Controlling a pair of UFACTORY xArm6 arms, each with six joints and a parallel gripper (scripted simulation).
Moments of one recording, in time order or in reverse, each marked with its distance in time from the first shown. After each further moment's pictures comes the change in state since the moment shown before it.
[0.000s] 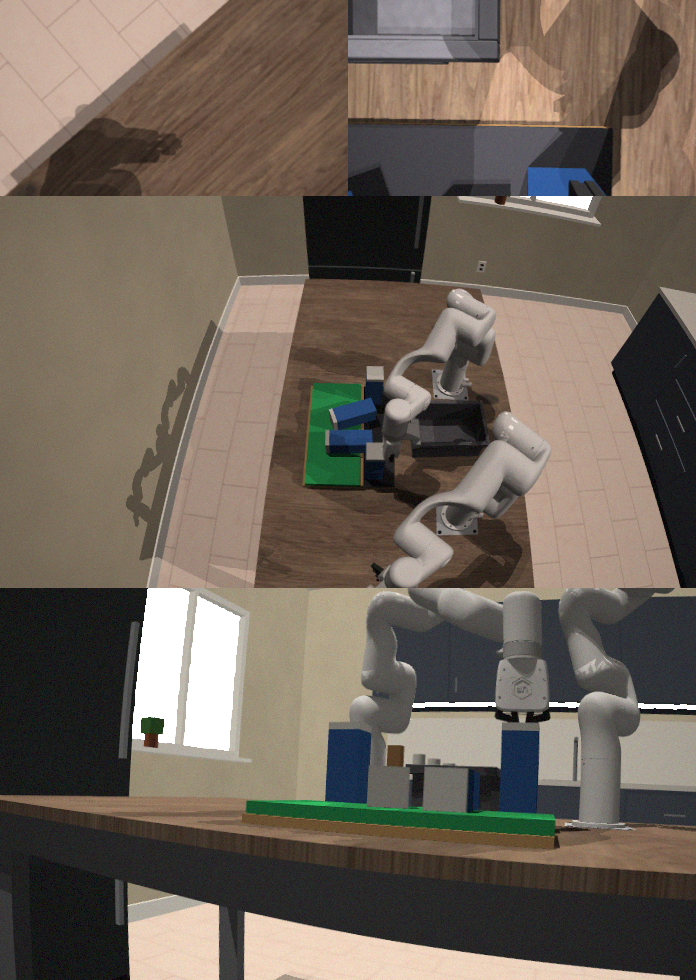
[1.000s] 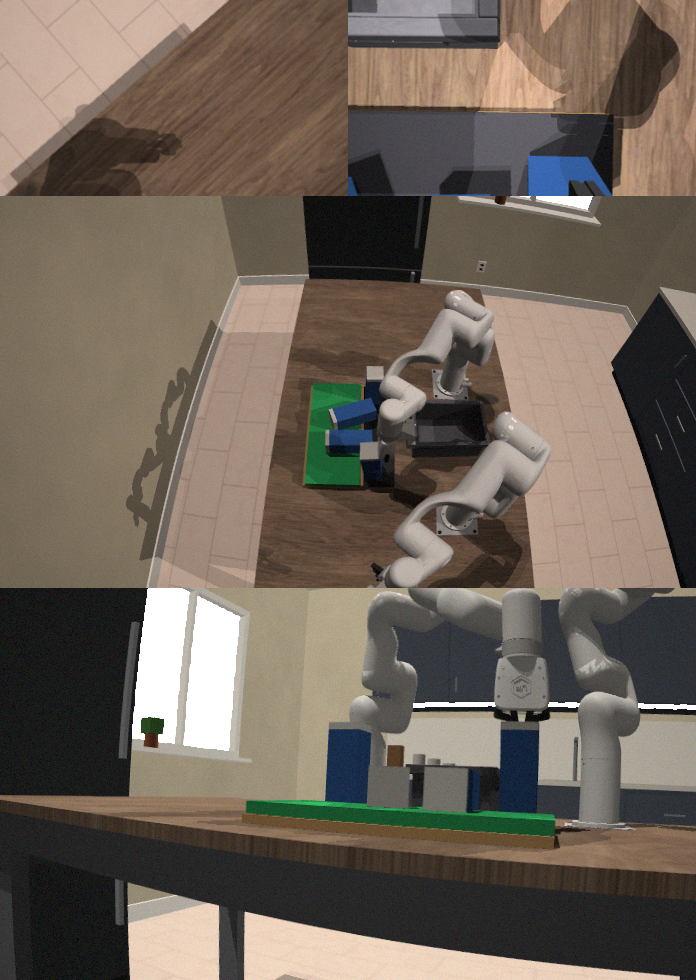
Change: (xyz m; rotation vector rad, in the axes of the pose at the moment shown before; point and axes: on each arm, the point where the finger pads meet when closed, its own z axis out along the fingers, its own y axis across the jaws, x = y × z) left arm 0.000 0.000 0.000 0.000 0.000 0.000; right arm -0.016 0.000 0.001 0.000 0.000 0.001
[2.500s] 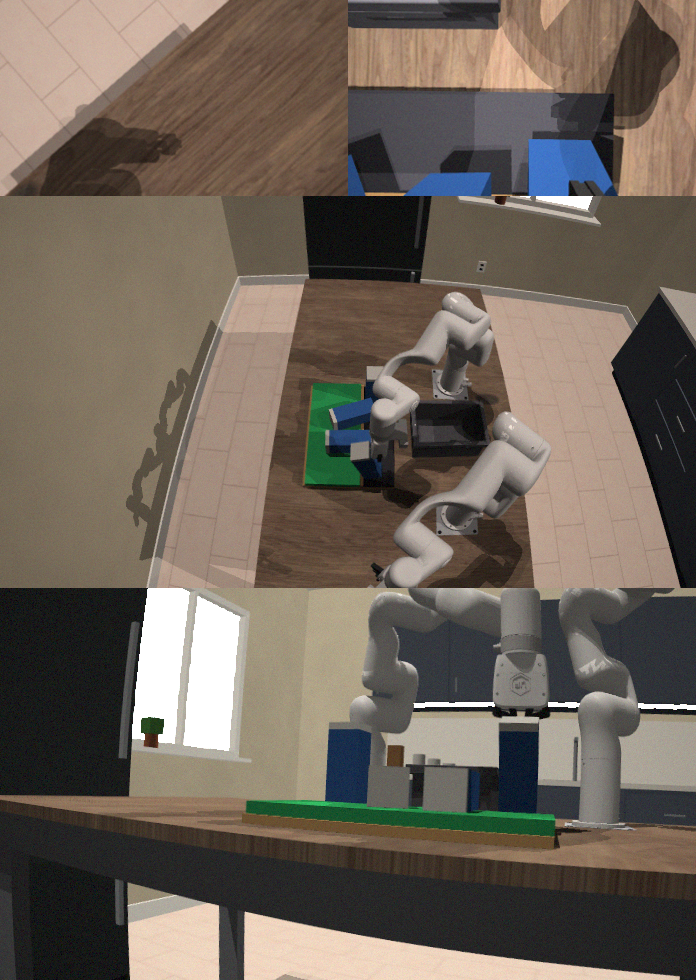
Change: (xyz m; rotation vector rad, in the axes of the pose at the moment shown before) left arm 0.000 0.000 0.000 0.000 0.000 0.000; right arm -0.023 0.000 0.000 0.000 0.000 0.000
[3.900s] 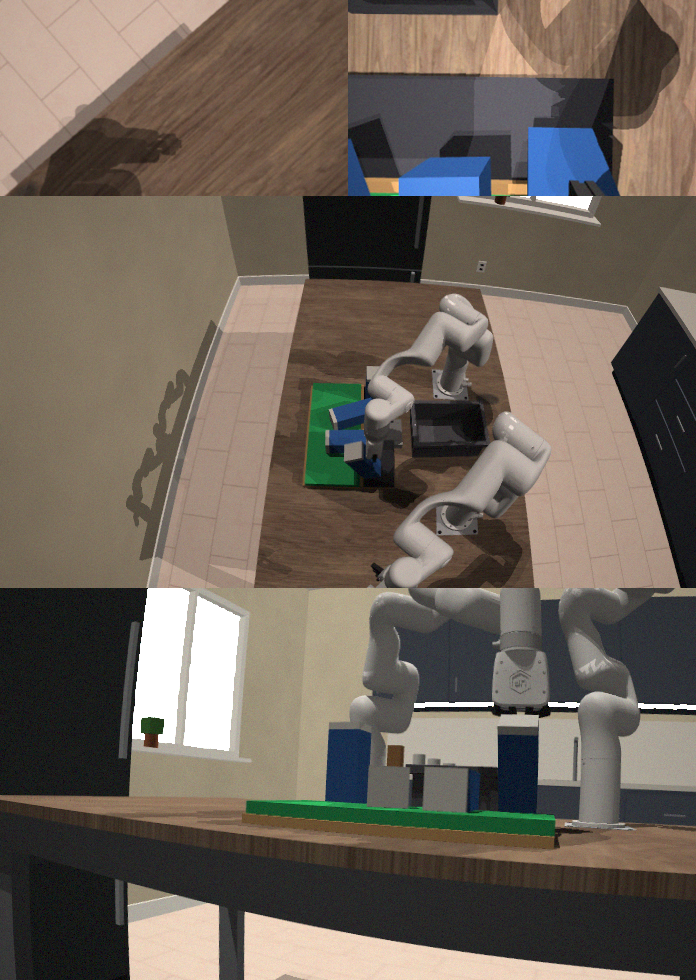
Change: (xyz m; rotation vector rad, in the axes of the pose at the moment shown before) left arm 0.000 0.000 0.000 0.000 0.000 0.000; right arm -0.017 0.001 0.000 0.000 0.000 -0.001
